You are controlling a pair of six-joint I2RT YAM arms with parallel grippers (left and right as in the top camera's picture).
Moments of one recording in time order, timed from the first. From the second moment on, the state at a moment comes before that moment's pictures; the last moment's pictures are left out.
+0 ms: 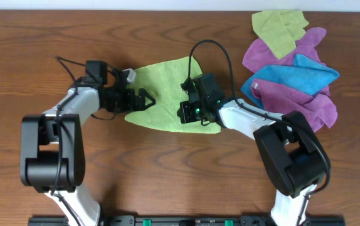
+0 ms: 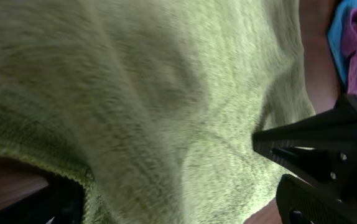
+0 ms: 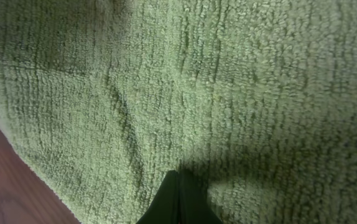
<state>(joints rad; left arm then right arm) -0.02 1.92 1.07 -0.43 0.72 -0.03 0.51 1.99 1.09 -0.15 -0.41 0.38</state>
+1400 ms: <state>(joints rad) 0.28 1.89 0.77 -0.05 1.08 -0.12 0.49 1.99 1.09 -0.17 -0.46 0.37</state>
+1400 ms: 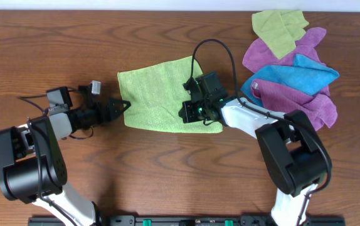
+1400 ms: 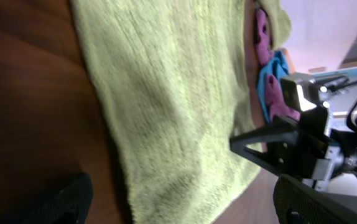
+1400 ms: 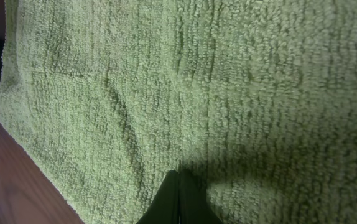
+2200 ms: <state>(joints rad) 0.12 1.93 0.72 -0.06 1.28 -0.22 0.49 1.99 1.09 -0.17 -0.46 0.37</state>
